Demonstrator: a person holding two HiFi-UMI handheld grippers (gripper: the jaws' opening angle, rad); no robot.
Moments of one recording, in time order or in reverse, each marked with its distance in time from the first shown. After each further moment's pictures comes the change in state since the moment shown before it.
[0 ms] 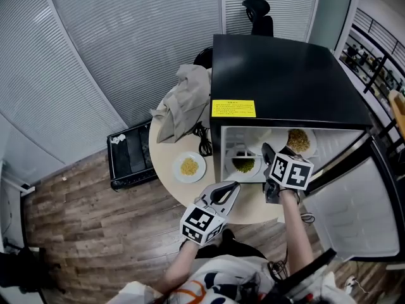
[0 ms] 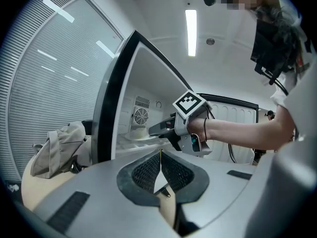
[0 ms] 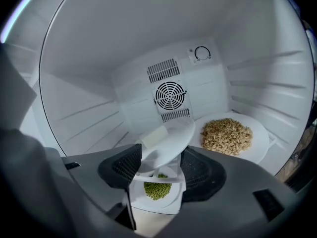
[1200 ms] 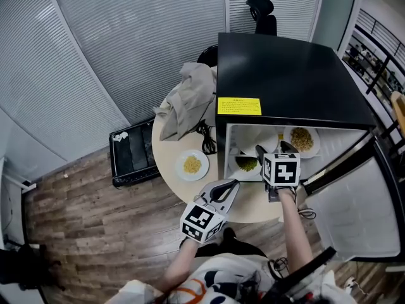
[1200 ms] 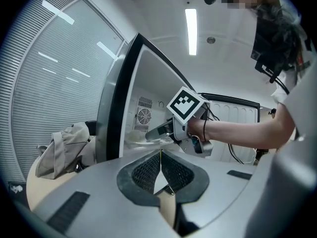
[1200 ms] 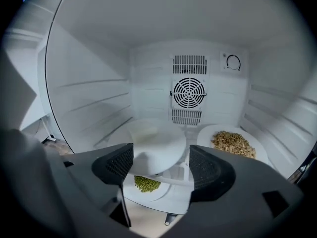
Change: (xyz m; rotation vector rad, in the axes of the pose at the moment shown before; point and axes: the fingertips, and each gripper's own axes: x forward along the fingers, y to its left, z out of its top) left arm -0.008 0.009 -0.002 0.008 0.007 0.025; right arm 0.013 0.019 -0.012 -0.303 0.103 -0.067
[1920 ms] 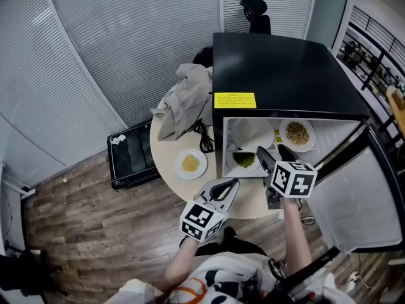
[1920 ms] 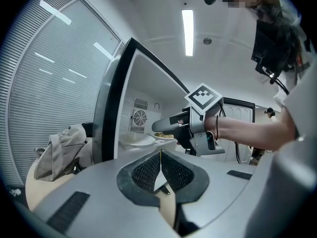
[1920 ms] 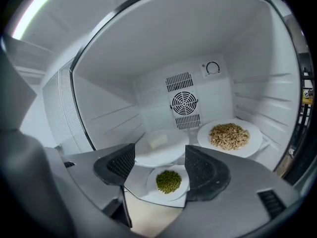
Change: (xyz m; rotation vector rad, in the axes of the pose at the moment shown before) left arm -0.008 -0.012 0.004 0.019 -0.008 -0.032; right arm -0.056 0.012 0.002 0.226 -0.153 0.153
